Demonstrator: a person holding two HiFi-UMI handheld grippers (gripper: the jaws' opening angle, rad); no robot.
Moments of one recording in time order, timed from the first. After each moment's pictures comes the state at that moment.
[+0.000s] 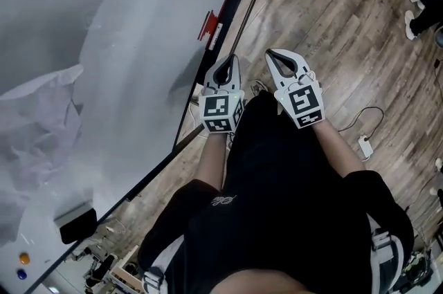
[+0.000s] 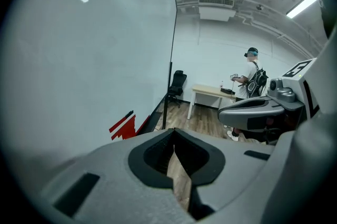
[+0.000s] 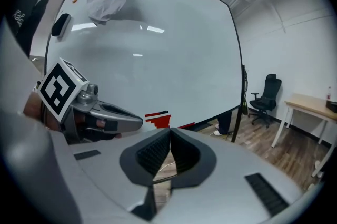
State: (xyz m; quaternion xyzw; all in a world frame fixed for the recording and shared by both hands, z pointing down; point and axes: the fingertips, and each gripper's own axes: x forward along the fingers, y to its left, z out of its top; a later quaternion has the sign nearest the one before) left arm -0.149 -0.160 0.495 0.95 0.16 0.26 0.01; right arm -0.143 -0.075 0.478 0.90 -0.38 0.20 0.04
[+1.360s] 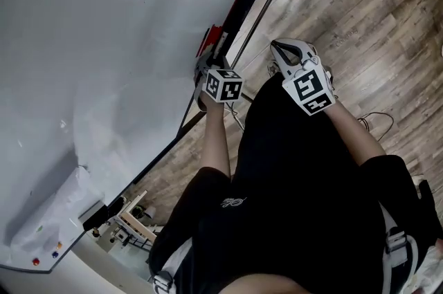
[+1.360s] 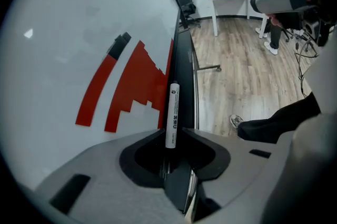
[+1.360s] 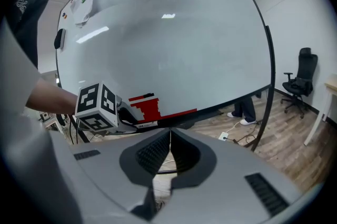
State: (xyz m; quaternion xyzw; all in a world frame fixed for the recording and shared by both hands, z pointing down) left arm -0.095 -0.251 0.645 0.77 0.00 0.58 -0.27; right arm -0.026 -0.074 0.560 0.81 -0.52 0.26 0.04
